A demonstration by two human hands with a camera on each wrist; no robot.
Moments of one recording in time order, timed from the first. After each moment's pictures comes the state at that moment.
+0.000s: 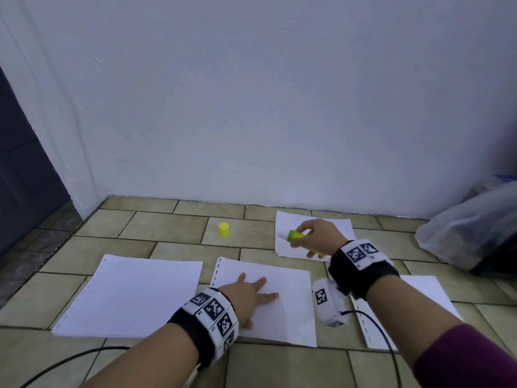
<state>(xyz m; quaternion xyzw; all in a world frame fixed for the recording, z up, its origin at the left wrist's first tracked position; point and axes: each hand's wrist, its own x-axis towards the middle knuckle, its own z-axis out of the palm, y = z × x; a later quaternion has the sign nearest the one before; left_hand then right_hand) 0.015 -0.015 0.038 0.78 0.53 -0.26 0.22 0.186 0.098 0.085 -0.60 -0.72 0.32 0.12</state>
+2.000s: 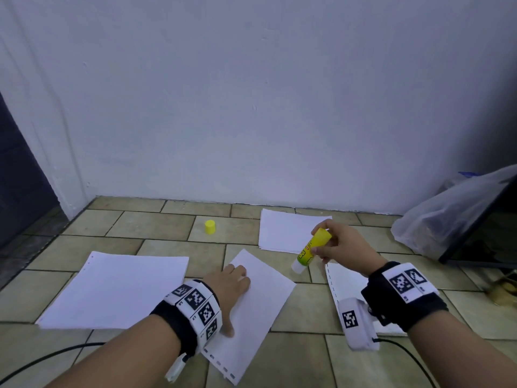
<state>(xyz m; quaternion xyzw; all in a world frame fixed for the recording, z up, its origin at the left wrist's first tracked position) 0.018 -0.027 0.043 0.80 0.54 -0.22 0.14 0.265 0.046 0.102 -0.53 -0.74 0.35 0.24</state>
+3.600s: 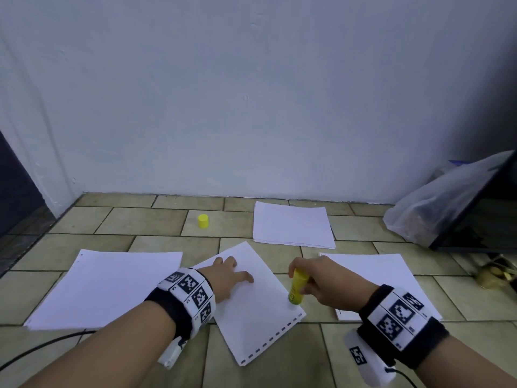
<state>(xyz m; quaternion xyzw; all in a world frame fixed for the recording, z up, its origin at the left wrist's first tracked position) 0.020 -0.017 0.040 0.78 0.57 -0.21 0.16 0.252 -0.009 0.084 -0.45 -0.87 0.19 -0.03</state>
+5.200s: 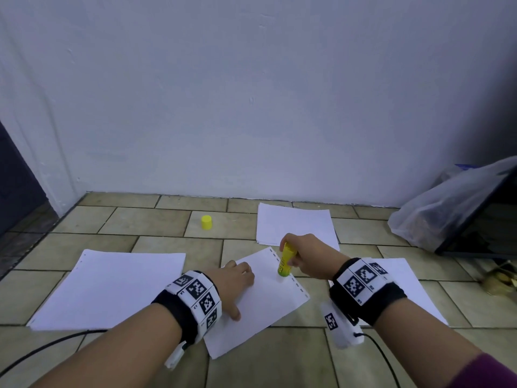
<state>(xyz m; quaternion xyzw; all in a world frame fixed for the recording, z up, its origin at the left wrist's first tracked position) 0.018 -0.010 0.032 0.82 0.51 -0.19 0.16 0.216 0.038 0.085 -0.50 -0.85 0.19 -0.01</state>
